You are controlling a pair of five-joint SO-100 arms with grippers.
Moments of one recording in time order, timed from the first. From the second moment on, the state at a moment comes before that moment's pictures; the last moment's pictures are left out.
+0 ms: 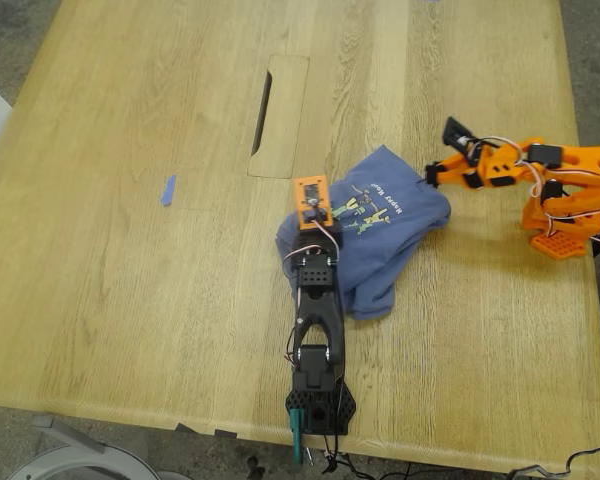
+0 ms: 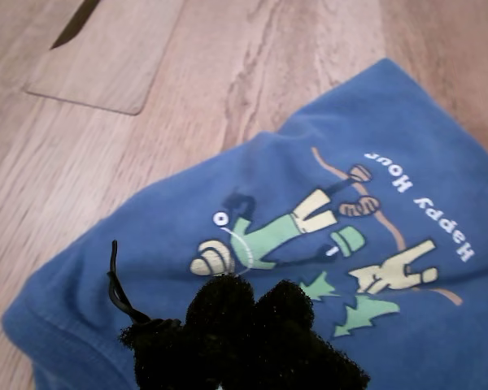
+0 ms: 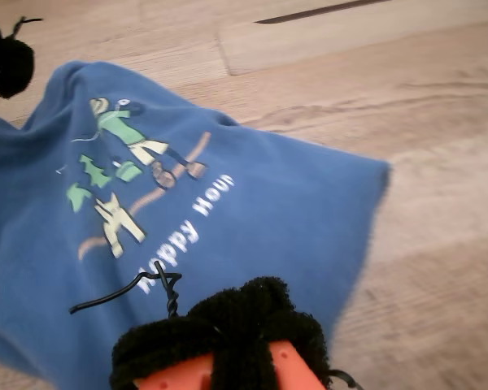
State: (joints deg) arm 0 2.6 123.8 133.6 20.7 -94.6; arm 1 0.7 141.9 146.7 18.9 -84.5
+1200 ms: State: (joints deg) arm 0 -20.0 118.0 144.0 12.2 -94.2; arm 1 3.3 155.9 166.3 24.1 -83.8
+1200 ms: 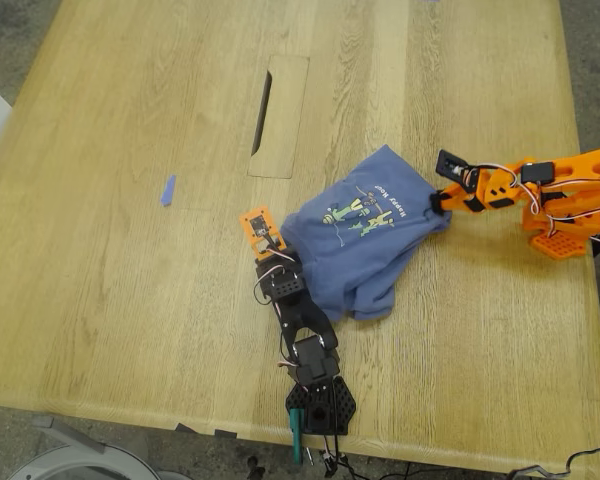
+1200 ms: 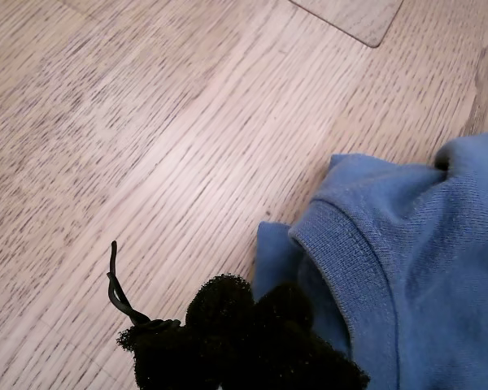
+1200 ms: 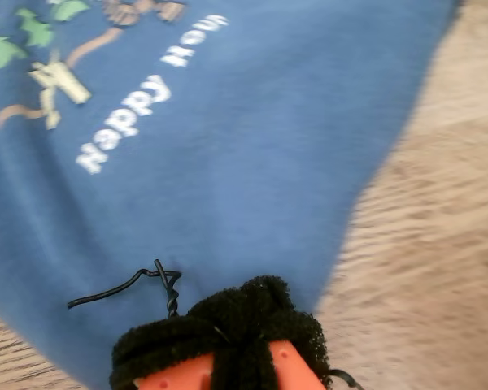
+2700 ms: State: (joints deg) arm 0 -29.4 196.3 176.8 45.4 -90.4; arm 1 47.8 194.5 179.2 41.4 -85.3
